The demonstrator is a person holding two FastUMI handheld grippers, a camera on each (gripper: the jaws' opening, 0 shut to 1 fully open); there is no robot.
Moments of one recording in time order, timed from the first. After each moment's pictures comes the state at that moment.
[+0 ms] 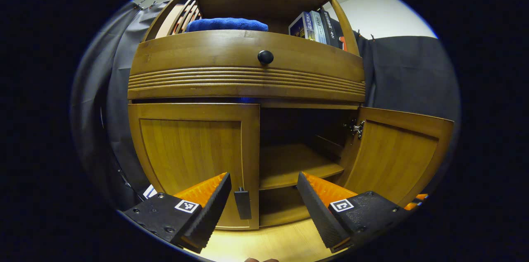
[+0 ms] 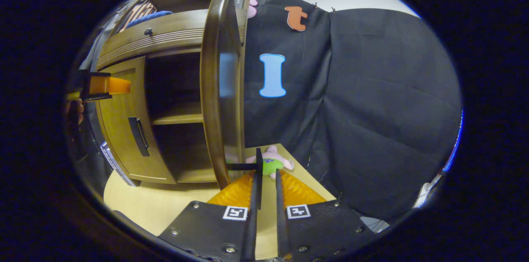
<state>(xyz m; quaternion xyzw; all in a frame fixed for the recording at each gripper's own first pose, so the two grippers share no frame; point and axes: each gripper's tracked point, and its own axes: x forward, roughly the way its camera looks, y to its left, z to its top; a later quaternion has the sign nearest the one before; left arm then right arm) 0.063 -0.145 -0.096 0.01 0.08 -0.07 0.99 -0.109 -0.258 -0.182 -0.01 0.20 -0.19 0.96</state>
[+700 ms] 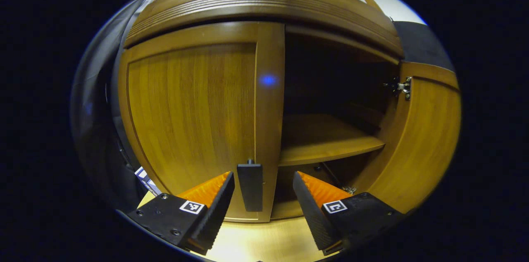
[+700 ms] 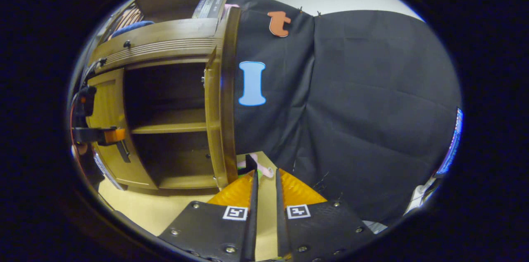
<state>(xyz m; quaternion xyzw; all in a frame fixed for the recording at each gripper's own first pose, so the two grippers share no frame) 0.123 -0.115 -0.214 0.01 0.16 0.01 0.99 -0.120 -0.318 -0.156 -0.02 0.17 -0.24 0.96</state>
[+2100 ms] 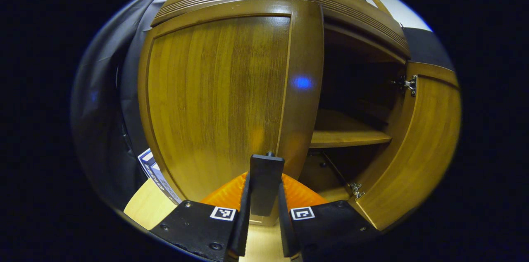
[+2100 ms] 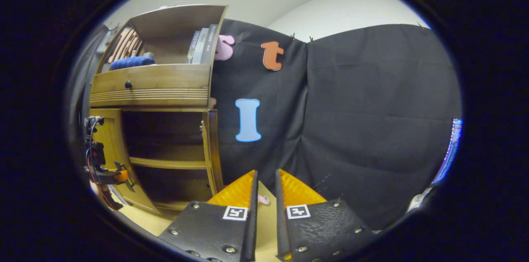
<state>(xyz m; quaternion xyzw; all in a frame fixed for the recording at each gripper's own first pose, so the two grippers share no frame) 0.087 -0.093 -0.230 -0.03 0.16 0.02 0.99 -0.134 -0.330 -0.046 -0.02 0.06 -0.22 0.97</state>
